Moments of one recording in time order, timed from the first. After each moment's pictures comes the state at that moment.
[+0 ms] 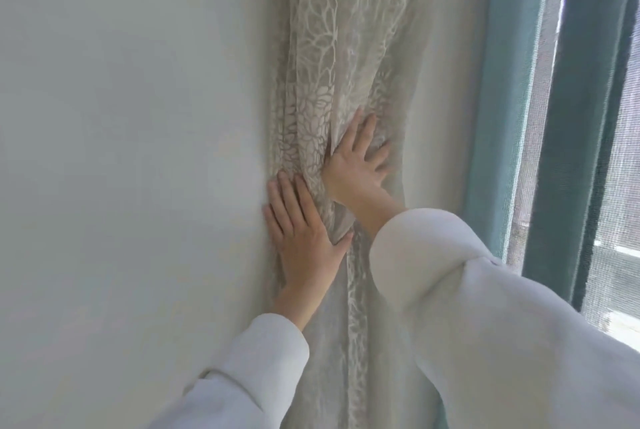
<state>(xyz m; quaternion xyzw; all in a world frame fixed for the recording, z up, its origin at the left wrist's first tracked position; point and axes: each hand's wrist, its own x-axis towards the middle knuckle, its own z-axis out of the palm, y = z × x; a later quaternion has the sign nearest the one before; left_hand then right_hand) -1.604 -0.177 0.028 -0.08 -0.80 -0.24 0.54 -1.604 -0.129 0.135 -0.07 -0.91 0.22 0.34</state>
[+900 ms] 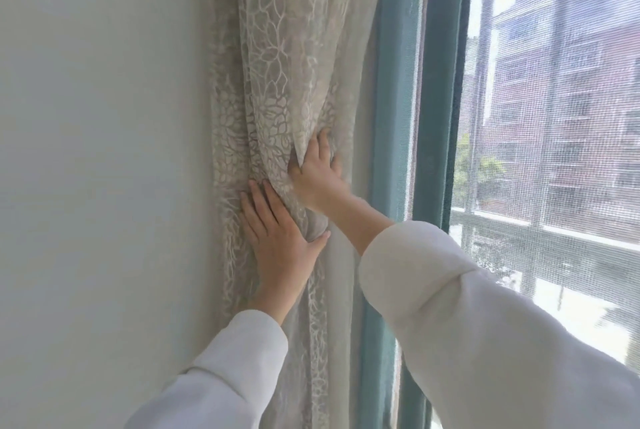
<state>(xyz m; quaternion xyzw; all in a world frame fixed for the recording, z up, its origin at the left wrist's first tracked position) -1.543 -0.132 0.018 -0.14 -0.80 -0.34 0.47 -1.510 -0.086 0.122 -0.02 -0.92 0.28 0.29</state>
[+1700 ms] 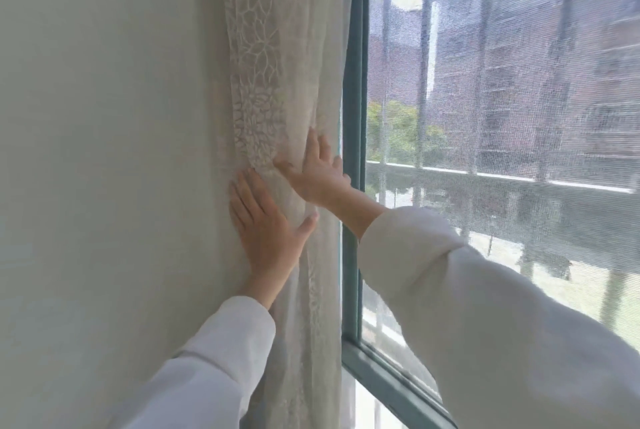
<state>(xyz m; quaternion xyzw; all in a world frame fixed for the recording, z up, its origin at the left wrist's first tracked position) -1.348 -0.181 0.000 -0.21 -0.80 -0.38 0.42 -1.310 -0.115 0.089 -0.13 -0.93 0.24 0.26</state>
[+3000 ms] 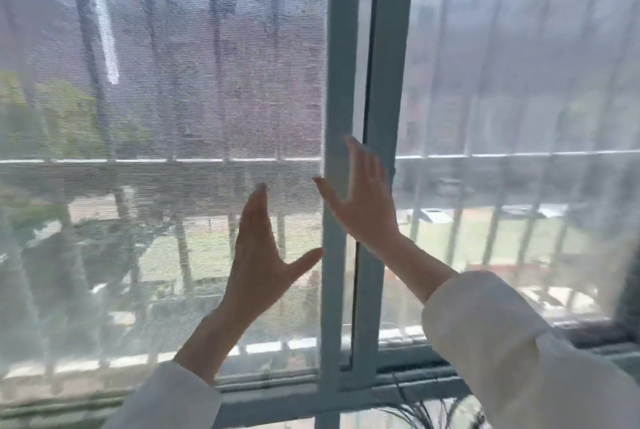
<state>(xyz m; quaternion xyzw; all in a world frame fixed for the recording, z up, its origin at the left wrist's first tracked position) -0.891 -0.020 -0.024 -0.71 -0.49 -0.50 0.07 -0.749 0.020 0.039 -0.42 -0.73 -0.11 0.52</state>
